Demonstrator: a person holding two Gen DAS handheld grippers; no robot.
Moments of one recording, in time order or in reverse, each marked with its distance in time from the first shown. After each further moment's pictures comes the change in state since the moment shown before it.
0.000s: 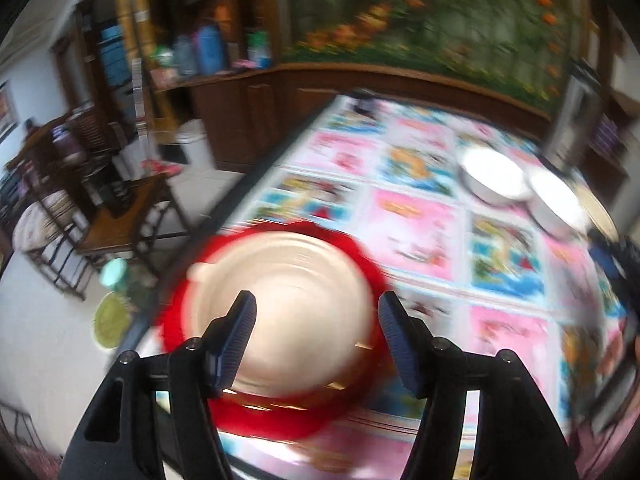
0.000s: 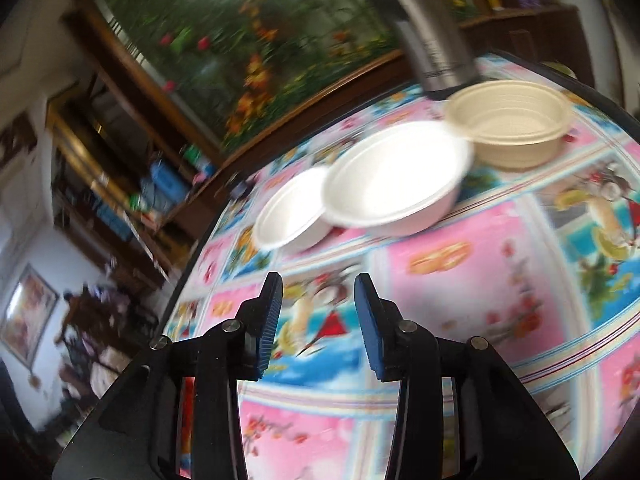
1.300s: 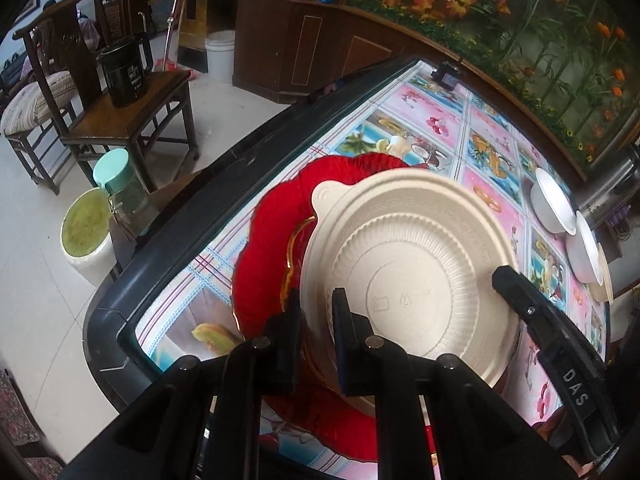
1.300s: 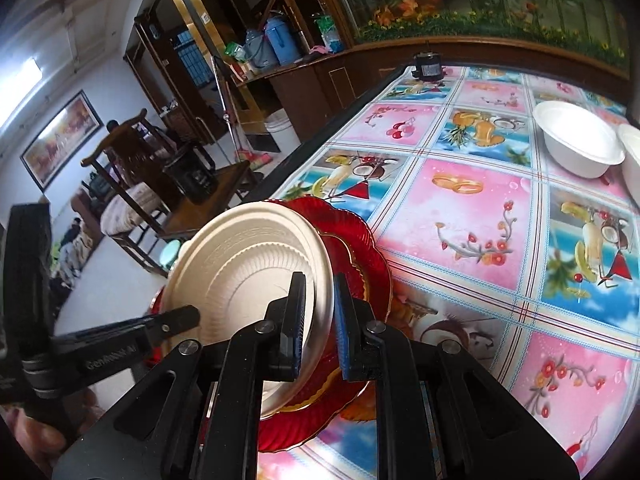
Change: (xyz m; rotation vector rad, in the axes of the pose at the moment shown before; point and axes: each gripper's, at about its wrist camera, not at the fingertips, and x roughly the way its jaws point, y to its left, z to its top) left arm 0.056 0.127 -0.024 -0.336 0.184 -0.078; right arm 0.090 0.232 -0.161 -0.531 0.361 0.171
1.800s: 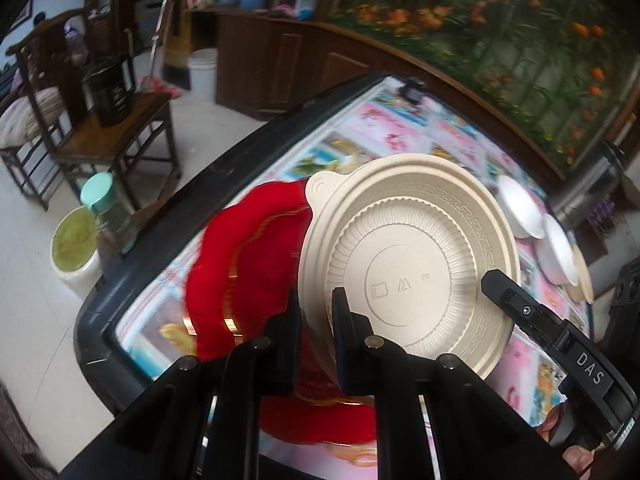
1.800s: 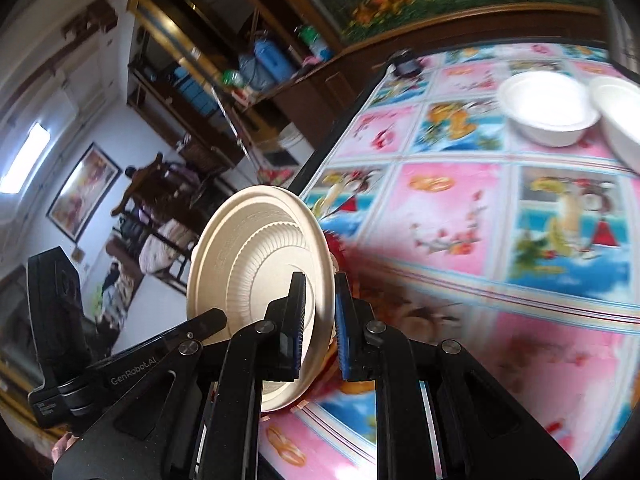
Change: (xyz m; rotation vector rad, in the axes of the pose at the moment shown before) left arm -0.020 -0.028 0.000 0.017 -0.040 -0.051; right arm -0.032 -0.035 0.007 0.176 0.007 0.154
